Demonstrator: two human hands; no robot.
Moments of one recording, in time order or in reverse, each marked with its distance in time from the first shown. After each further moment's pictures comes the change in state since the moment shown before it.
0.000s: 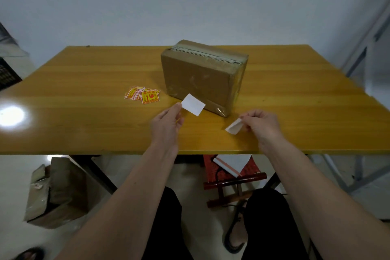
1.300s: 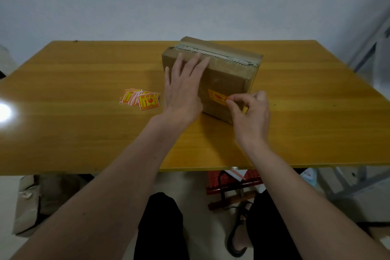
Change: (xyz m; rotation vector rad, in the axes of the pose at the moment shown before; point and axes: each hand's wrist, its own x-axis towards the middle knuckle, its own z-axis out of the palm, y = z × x) left_hand 0.057 0.044 0.048 1.433 -0.253 1.001; right_hand 0.001 -0.028 0.066 -0.372 0.239 -0.486
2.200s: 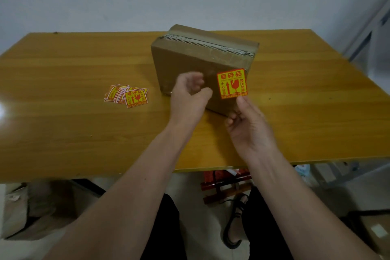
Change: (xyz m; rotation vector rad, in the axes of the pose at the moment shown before) left_hand -0.017 0.028 0.021 -0.981 0.060 -0.474; right_hand -0.005 0.021 -0.007 1.230 -0.153 0.681
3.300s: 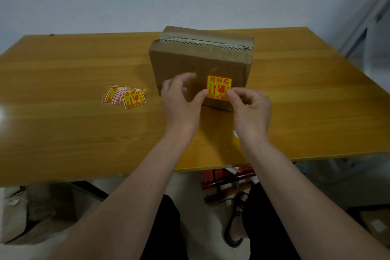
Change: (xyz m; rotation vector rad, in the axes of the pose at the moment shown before) left_hand 0.000 -0.012 -0.001 0.229 0.135 0.104; right_hand 0.006 -0.007 0.016 -0.864 0.235 -0.506
